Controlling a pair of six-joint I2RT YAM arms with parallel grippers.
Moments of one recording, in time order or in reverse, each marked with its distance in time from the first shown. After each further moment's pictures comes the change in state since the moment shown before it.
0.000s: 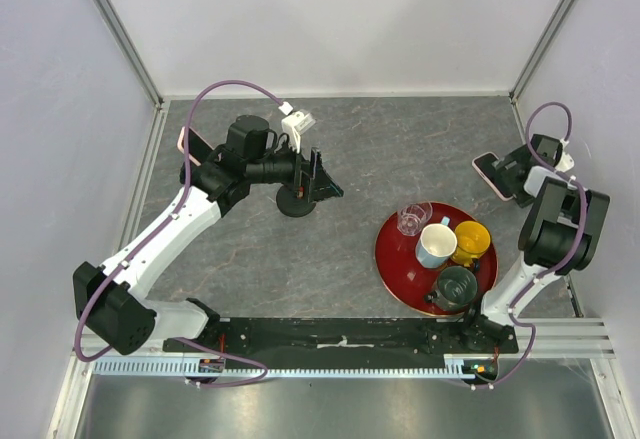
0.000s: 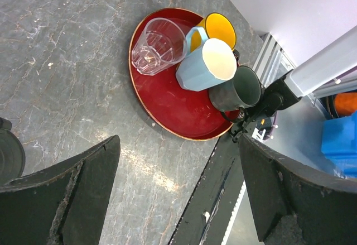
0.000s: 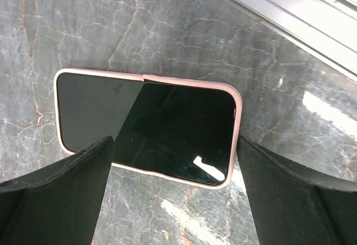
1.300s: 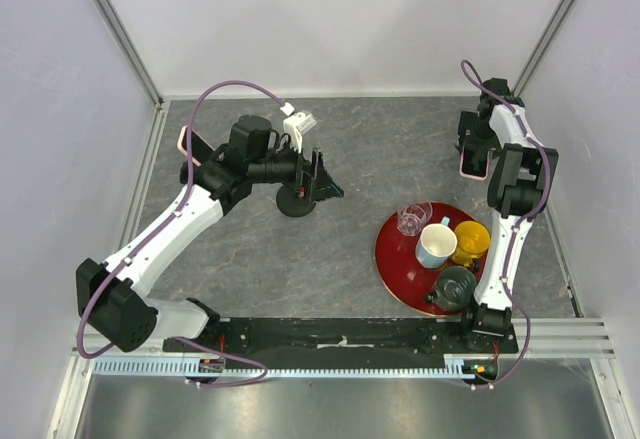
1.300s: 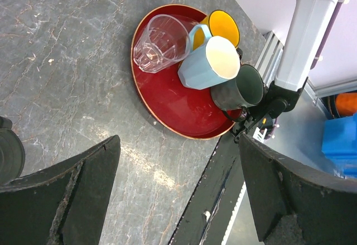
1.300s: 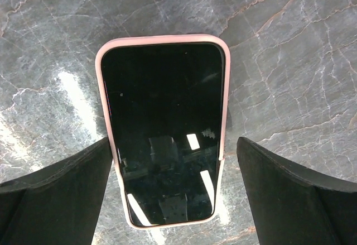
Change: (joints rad) left arm 0.000 0.017 0.000 -0.003 -0.008 0.000; right arm 0.245 0.573 0.986 -0.688 0.043 -0.607
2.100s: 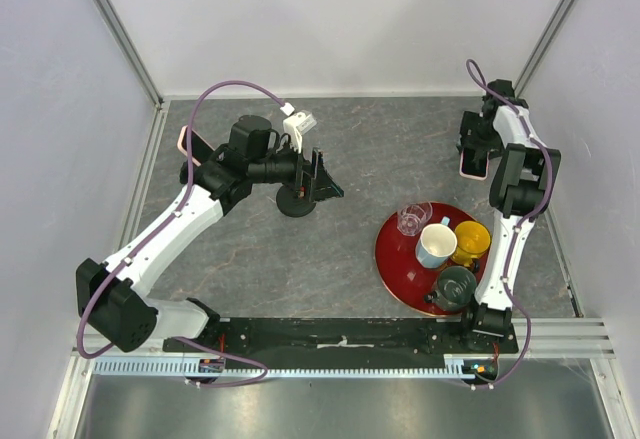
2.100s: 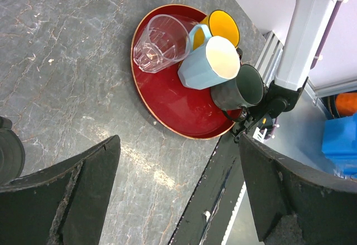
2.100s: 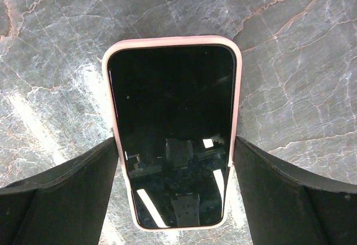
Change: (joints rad) left arm 0.000 0.000 0.000 0.000 0.000 0.000; right arm -0.013 0.011 -0.001 0.006 -0.080 0.018
